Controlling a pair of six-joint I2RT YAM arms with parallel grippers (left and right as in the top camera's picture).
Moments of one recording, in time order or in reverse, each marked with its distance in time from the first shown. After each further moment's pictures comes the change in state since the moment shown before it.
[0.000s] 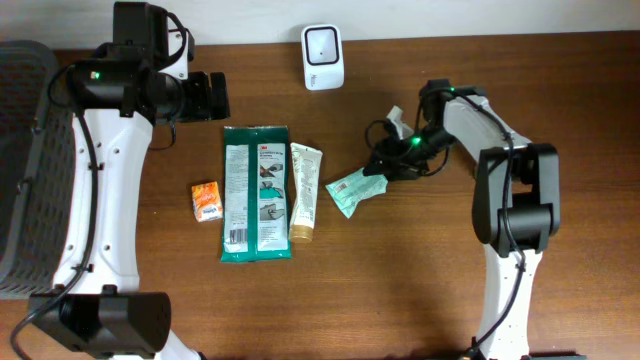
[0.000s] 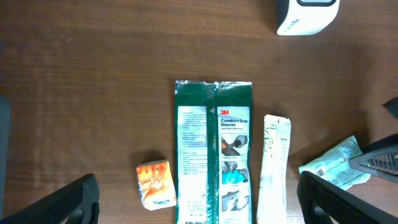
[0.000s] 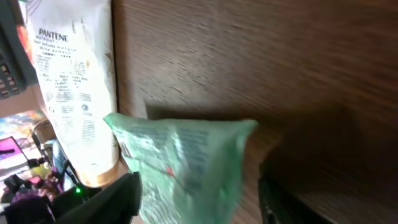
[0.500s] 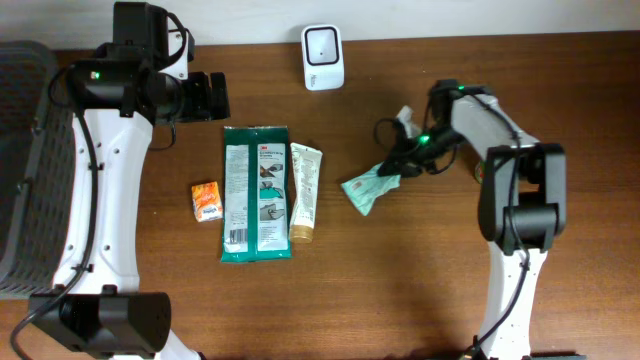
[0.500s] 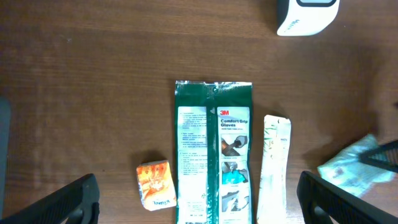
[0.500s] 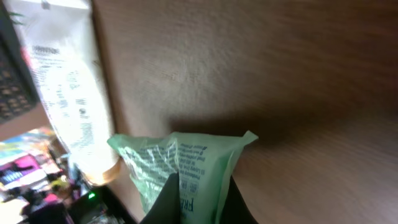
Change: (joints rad) left arm 0.000 0.000 0.000 0.000 0.000 0.000; right arm -0.074 0.001 0.031 -0.071 -0.002 0.032
